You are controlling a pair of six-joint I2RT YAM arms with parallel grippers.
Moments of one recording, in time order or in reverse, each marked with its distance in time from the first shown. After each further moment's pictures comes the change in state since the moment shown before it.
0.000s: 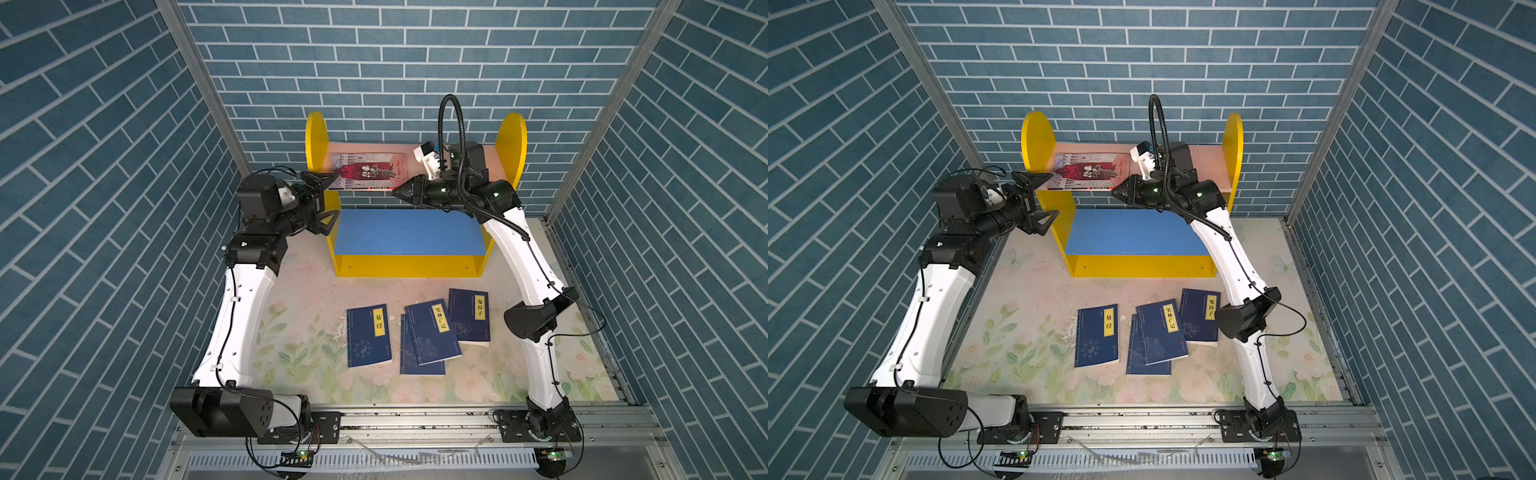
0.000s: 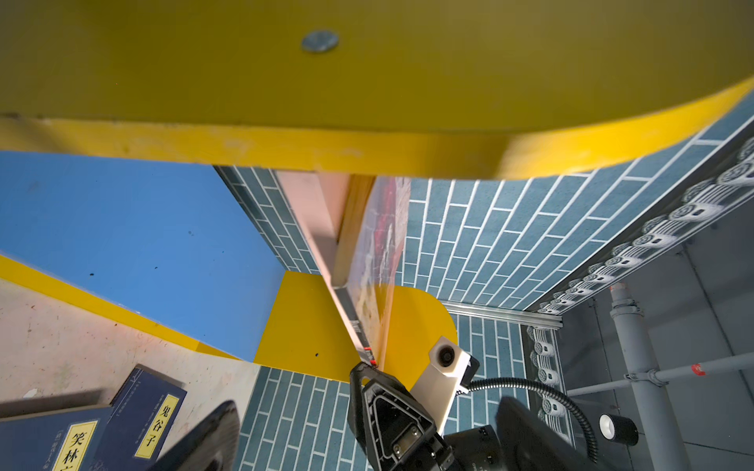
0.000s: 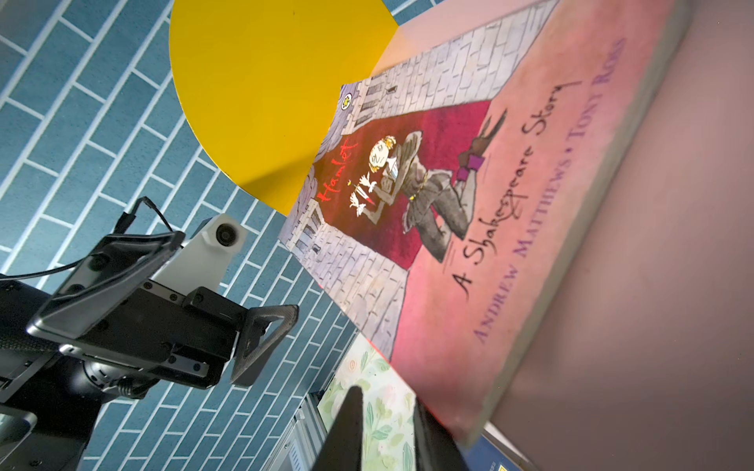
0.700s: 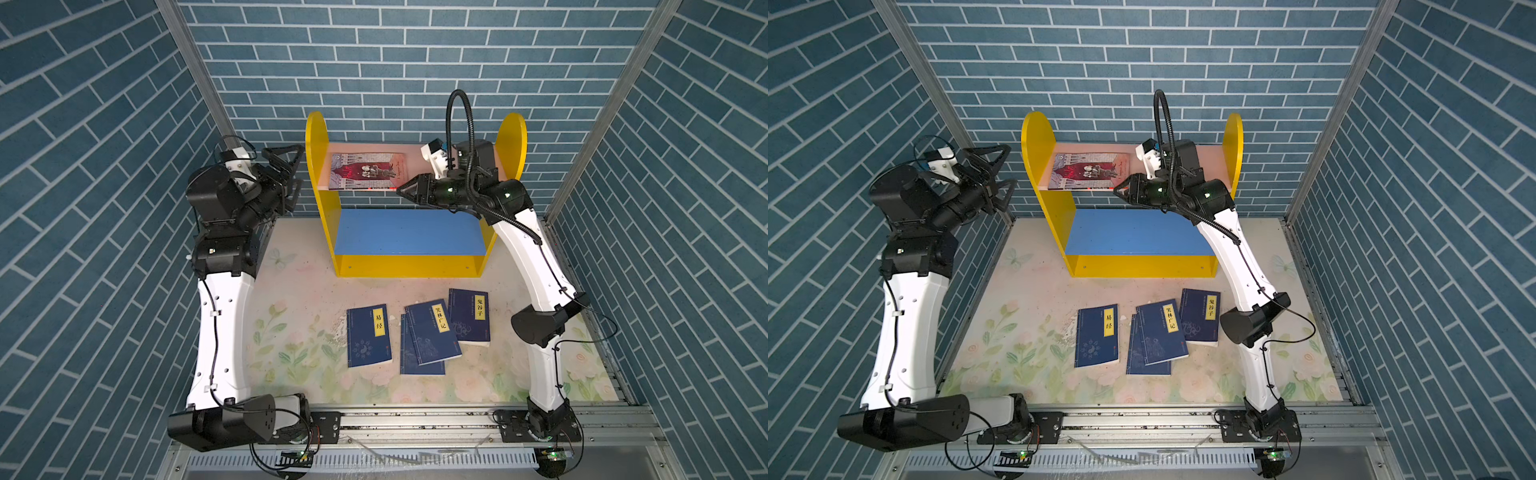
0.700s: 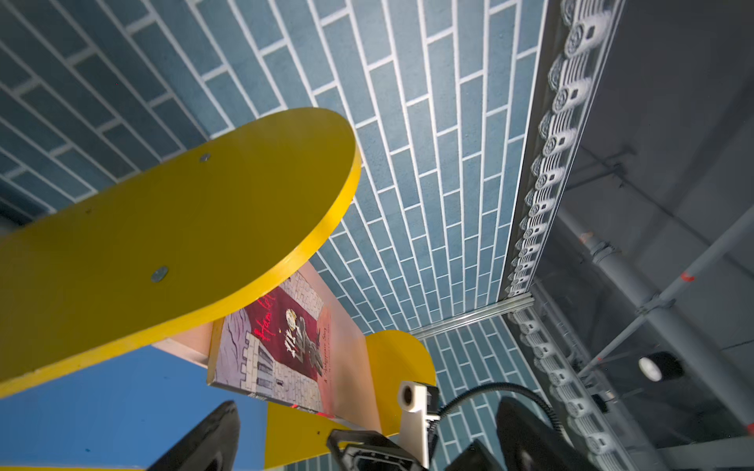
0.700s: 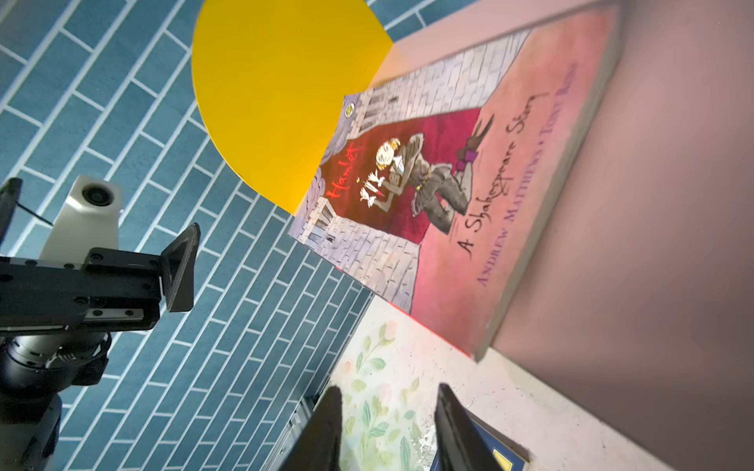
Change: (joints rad) left arm 0.145 -0.047 0.095 0.124 -0.006 0.284; right arm 0.000 -0.095 -0.038 -0.053 0.091 -0.011
